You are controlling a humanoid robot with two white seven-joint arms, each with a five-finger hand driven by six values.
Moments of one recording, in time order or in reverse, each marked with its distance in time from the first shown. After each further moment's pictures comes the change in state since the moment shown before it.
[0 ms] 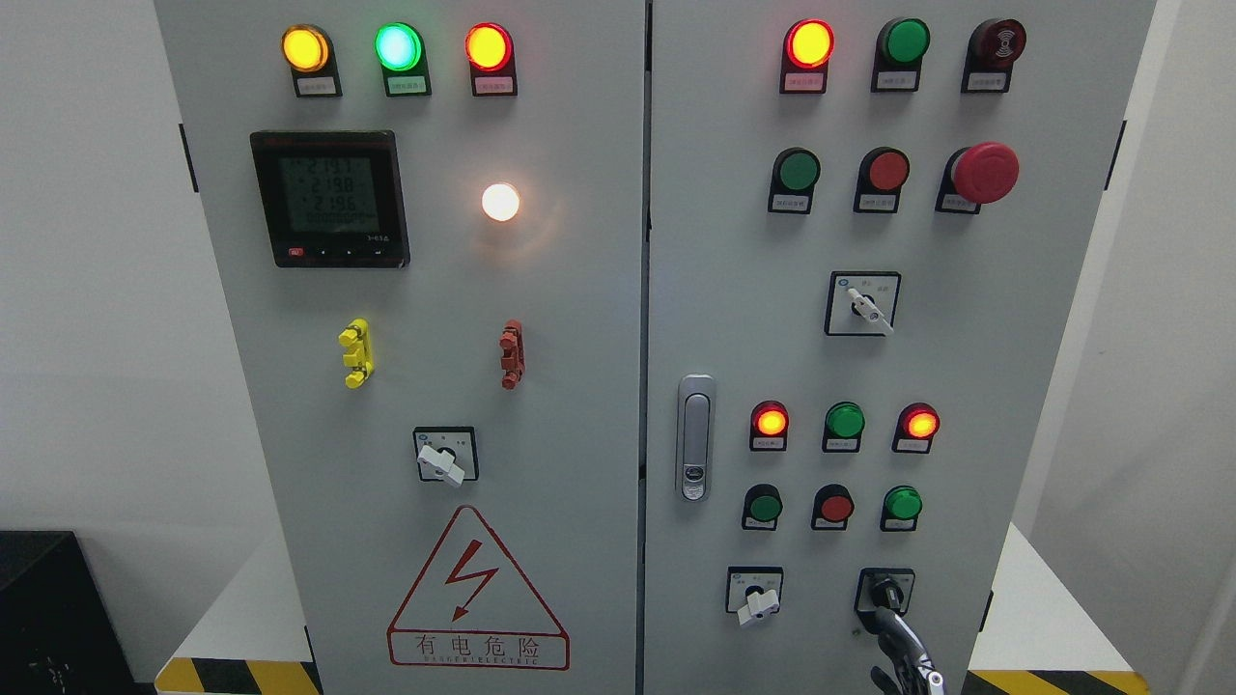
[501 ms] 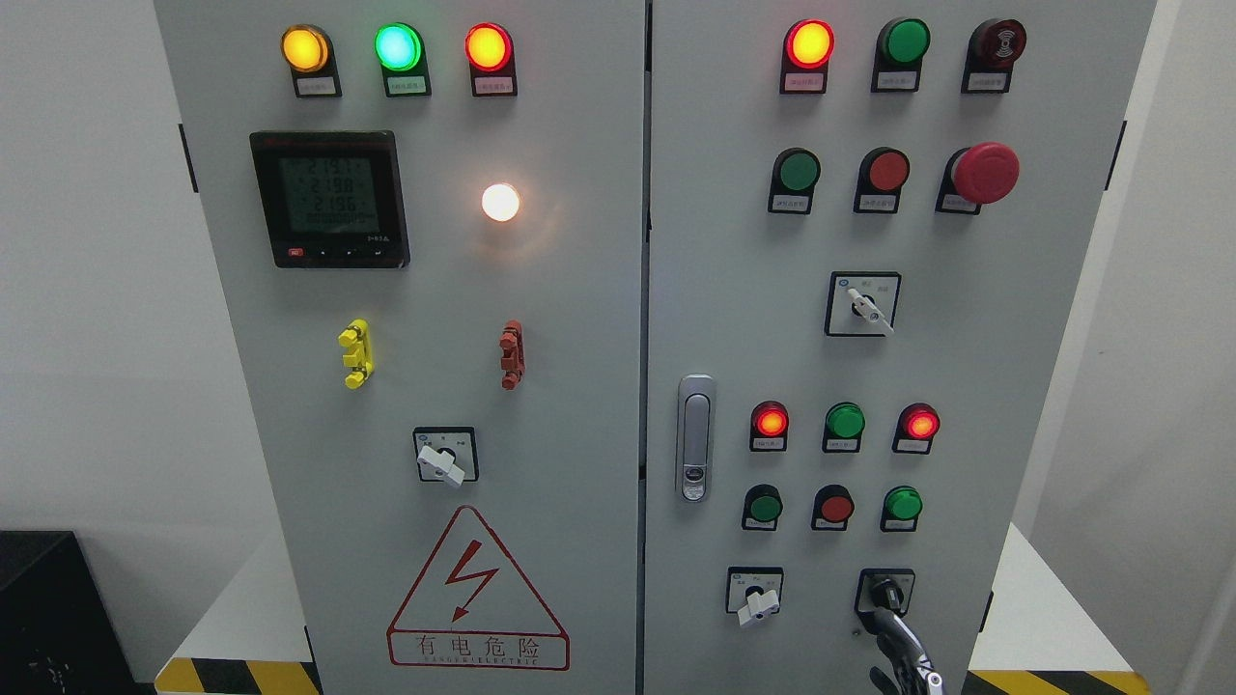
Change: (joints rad) left arm 0.000 0.000 0.000 0.000 0.000 0.000 0.000; right arm 0.001 0.000 0.002 -0.001 0.000 -0.003 -0.001
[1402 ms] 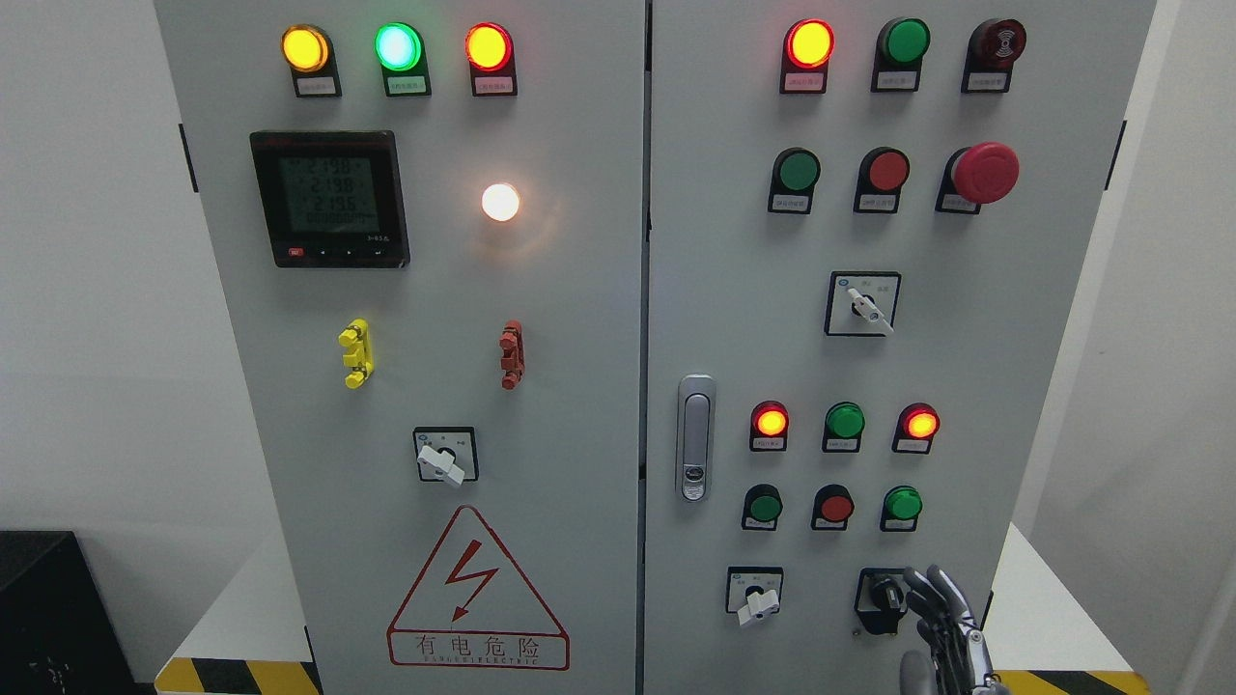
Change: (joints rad) left arm 0.000 0.000 0.000 0.000 0.000 -0.002 0.000; right arm -0.100 0.006 -0.011 -0.001 0.201 -0.009 -0.139
